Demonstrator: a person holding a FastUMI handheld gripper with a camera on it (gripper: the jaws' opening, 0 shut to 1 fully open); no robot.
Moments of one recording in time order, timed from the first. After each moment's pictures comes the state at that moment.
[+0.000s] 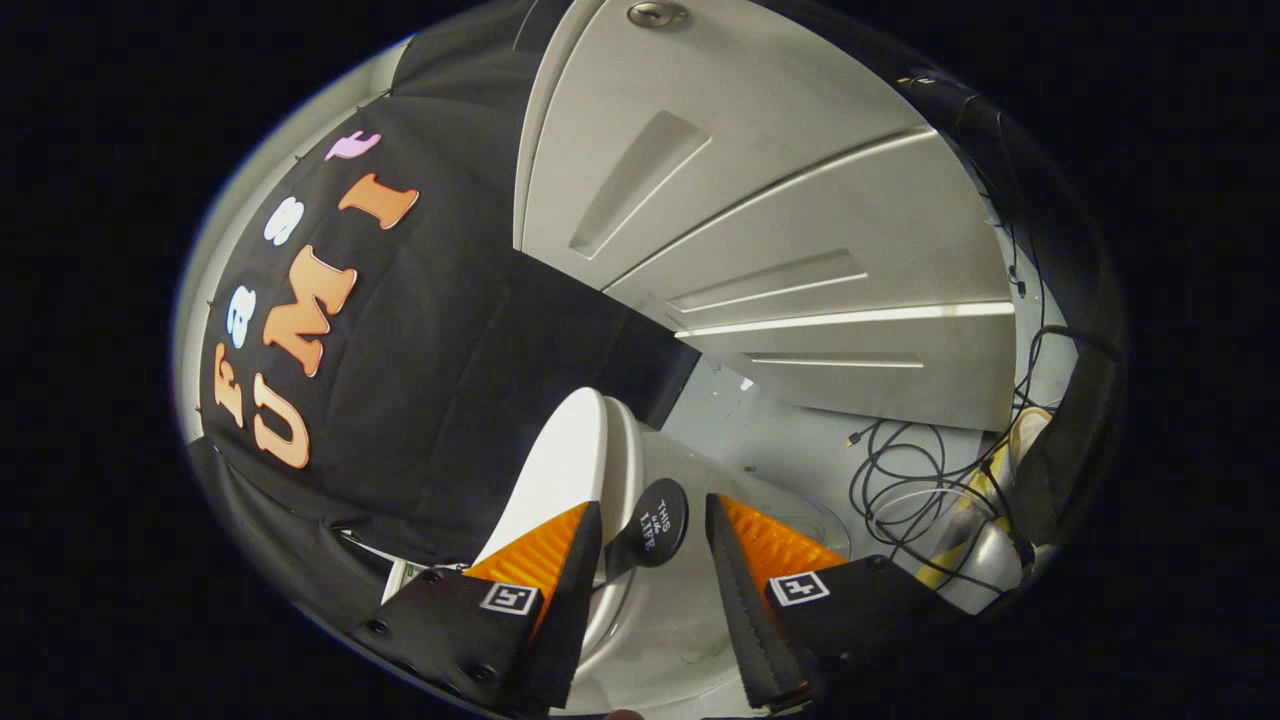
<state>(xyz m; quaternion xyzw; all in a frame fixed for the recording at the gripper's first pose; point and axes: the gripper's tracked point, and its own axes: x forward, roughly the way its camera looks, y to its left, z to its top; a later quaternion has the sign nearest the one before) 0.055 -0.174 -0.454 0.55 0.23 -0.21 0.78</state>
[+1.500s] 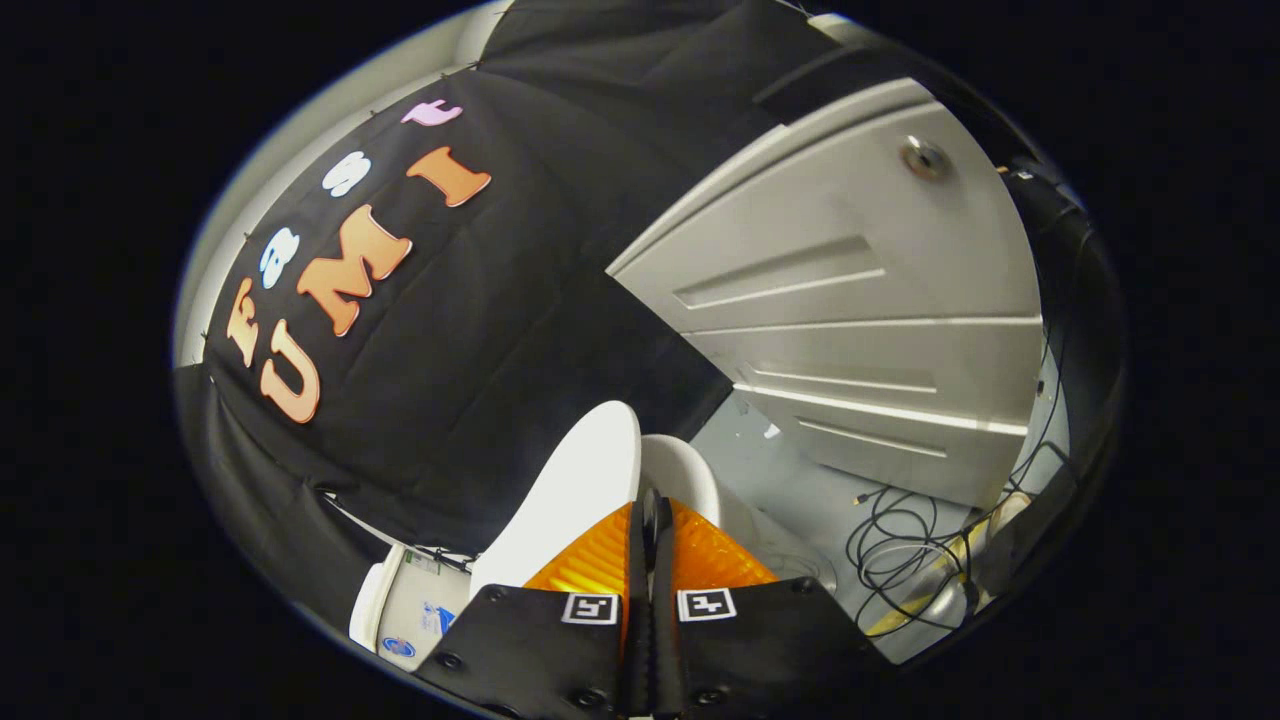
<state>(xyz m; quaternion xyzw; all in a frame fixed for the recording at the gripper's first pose) 0.113 -0.200 -0.361 0.44 0.14 -0.21 0.86</state>
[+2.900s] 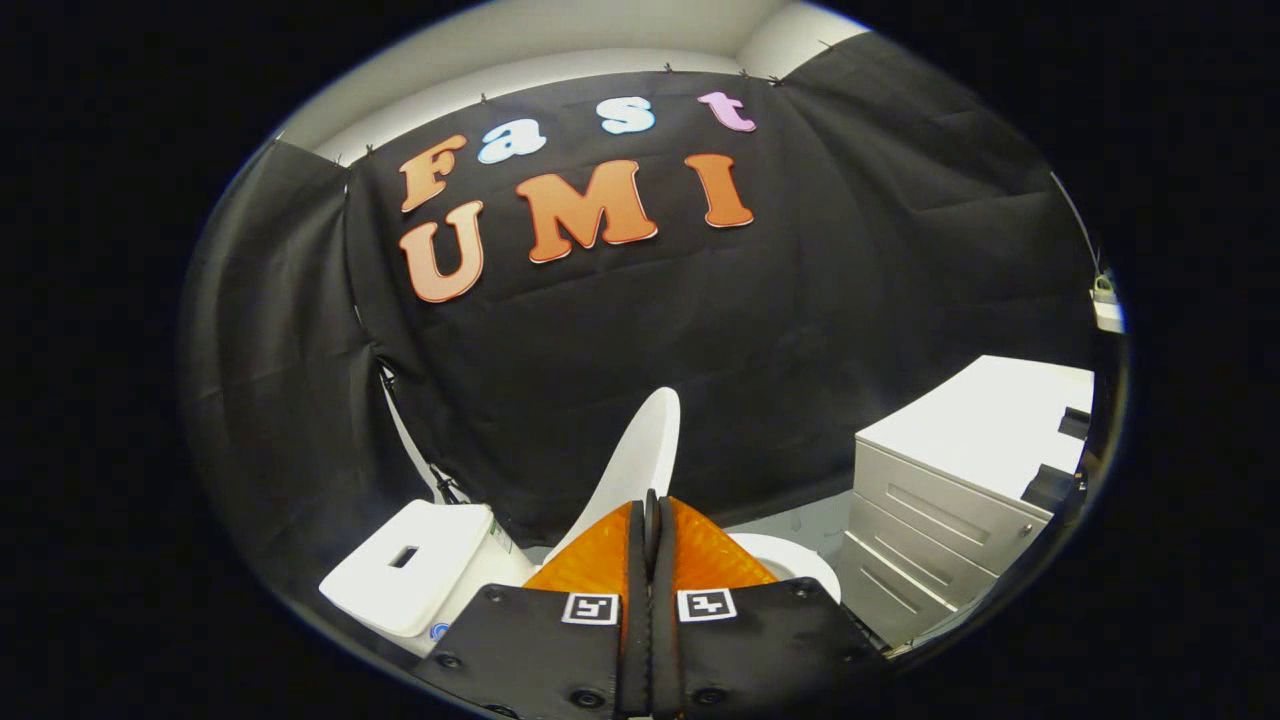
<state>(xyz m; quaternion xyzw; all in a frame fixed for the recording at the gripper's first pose) 0.193 -0.036 -0.103 0.17 0.11 -0.07 0.98</state>
